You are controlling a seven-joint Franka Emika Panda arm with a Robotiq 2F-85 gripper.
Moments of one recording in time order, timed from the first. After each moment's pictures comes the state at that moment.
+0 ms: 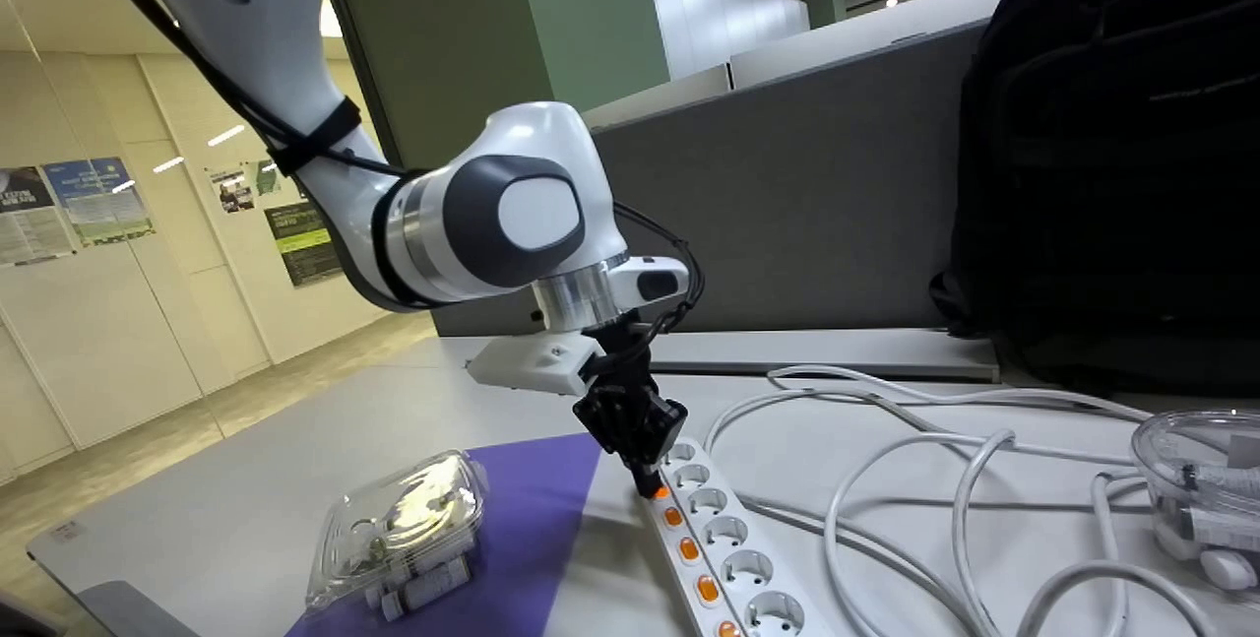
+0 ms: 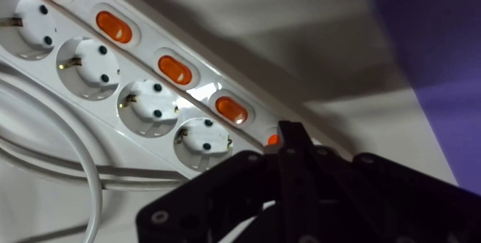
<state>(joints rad) -0.02 0.44 -0.11 -2.33 -0.03 2.78 0.12</state>
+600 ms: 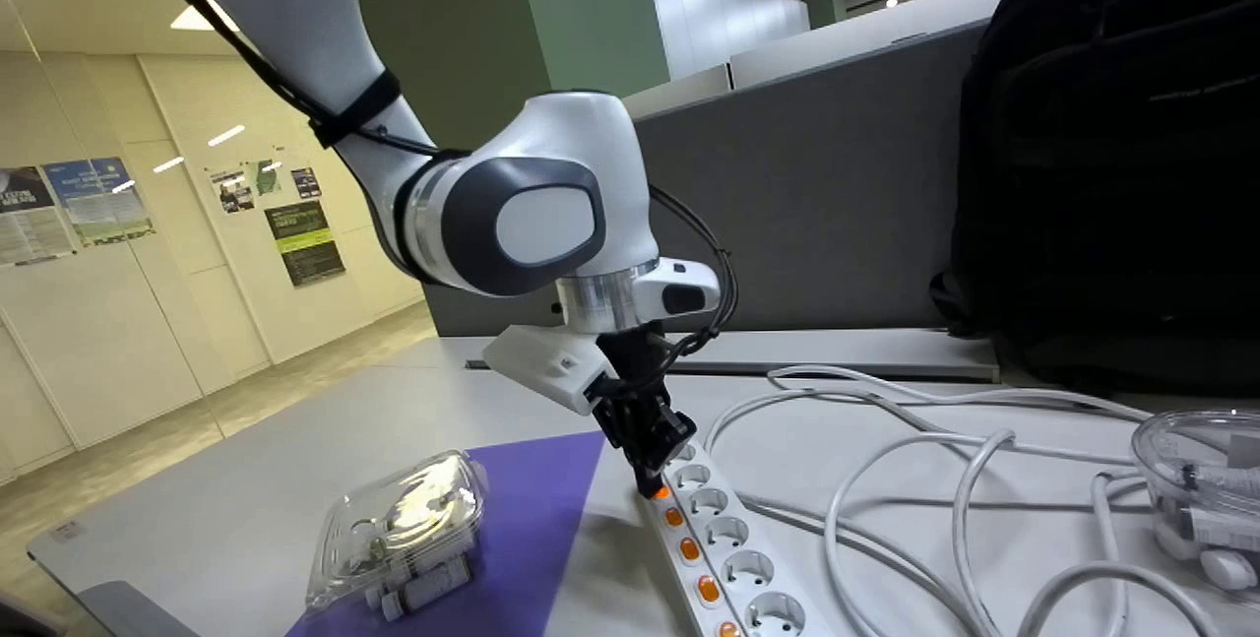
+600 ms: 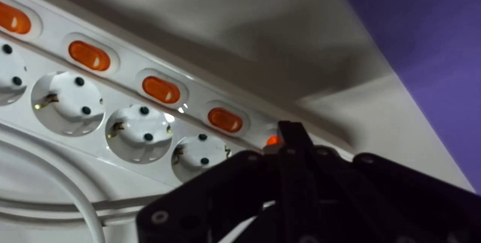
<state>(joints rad) -0.17 0.44 0.00 -2.32 0.21 2.77 -0.01</state>
